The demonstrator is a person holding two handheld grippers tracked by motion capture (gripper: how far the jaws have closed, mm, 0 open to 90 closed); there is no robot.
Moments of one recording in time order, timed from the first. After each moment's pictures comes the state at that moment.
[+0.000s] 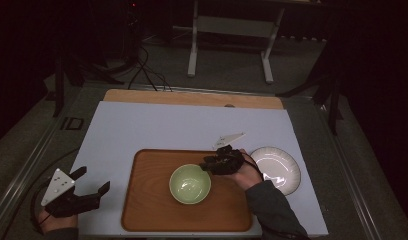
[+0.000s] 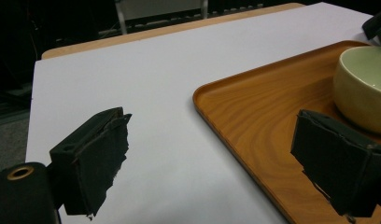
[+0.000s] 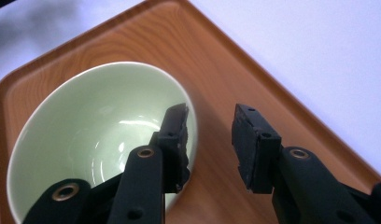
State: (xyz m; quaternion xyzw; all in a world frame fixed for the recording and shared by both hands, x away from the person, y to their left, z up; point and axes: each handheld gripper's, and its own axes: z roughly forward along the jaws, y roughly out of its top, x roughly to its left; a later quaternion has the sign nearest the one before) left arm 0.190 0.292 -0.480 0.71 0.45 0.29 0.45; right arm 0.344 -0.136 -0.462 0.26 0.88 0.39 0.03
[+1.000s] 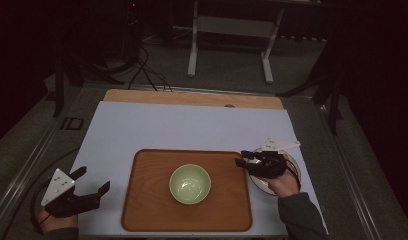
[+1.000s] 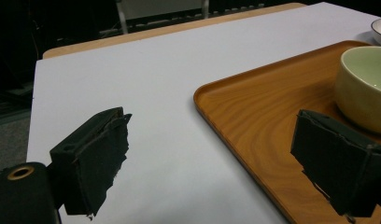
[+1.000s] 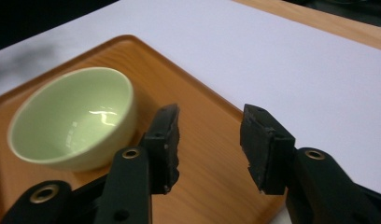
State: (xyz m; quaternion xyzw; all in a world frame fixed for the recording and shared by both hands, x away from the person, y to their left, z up) left arm 0.189 0.292 -0.480 0.71 0.45 0.30 0.45; right arm 0.321 -0.243 -0.447 0.32 0.82 0.47 0.10
